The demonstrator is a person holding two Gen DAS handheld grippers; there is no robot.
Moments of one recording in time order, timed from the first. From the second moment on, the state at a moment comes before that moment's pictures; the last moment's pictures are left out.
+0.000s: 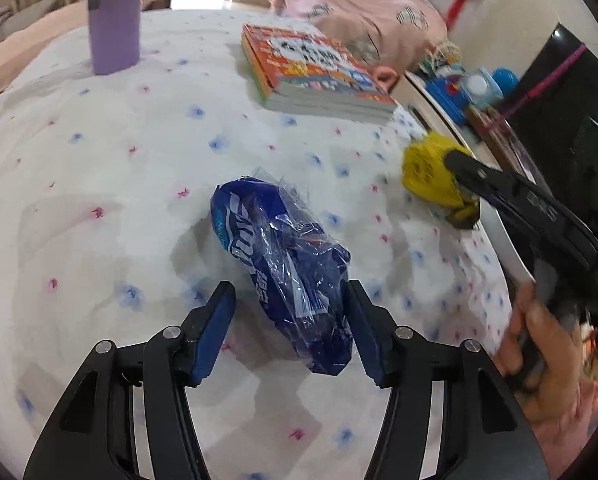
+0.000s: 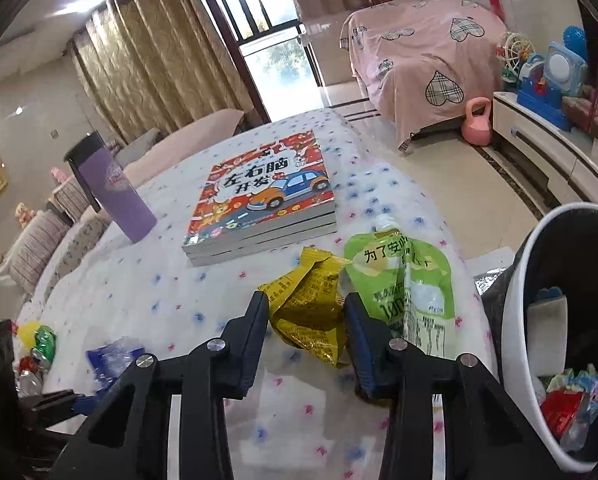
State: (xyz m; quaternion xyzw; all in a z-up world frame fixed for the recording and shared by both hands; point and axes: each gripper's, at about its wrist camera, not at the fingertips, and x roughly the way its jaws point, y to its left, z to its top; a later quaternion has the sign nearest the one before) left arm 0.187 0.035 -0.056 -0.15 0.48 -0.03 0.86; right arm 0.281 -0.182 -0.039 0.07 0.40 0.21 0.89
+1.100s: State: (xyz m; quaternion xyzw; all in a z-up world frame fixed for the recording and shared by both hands) left arm 0.141 -0.084 -0.026 -0.05 0.45 -0.14 0.88; right arm 0.128 -0.287 -0.023 0.19 0.37 0.21 0.89
